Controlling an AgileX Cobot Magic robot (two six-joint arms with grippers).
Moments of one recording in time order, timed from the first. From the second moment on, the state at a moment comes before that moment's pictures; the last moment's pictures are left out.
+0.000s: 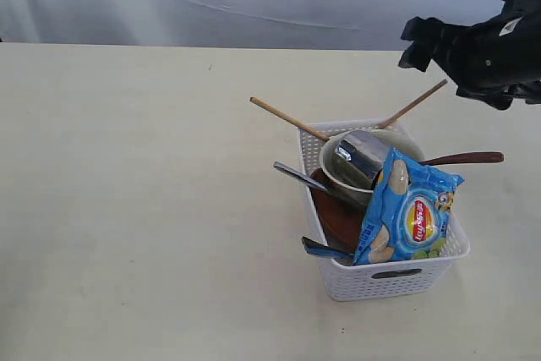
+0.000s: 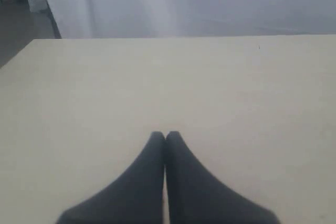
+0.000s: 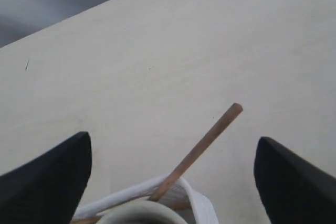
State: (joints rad) left arm -0.06 0.00 0.00 0.19 0.35 -0.17; right arm 0.17 1.58 -0.96 0.22 0.23 0.28
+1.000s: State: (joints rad) left arm -0.09 0.00 0.00 0.19 0.35 -0.17; right arm 0.17 1.76 -0.96 0.23 0.03 0.42
